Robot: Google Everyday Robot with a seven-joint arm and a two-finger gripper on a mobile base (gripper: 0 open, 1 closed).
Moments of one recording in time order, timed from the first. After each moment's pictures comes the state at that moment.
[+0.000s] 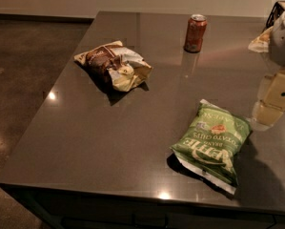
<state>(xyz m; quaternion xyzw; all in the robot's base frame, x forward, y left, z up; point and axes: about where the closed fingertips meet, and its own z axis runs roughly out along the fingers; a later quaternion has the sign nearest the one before) 0.438 -0.217 0.976 -0.60 0.78 -0.03 0.16</state>
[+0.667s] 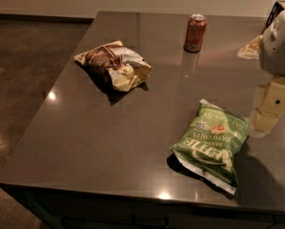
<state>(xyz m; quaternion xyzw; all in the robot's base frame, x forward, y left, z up) 0.438 -0.206 0.960 -0.64 0.75 -0.03 0.15</state>
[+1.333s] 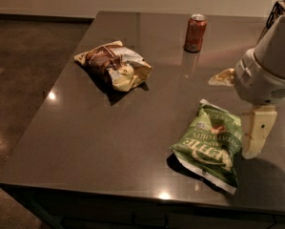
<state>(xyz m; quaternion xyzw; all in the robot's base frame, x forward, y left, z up) 0.433 -0.191 0.895 -0.75 0.65 0.02 0.12</state>
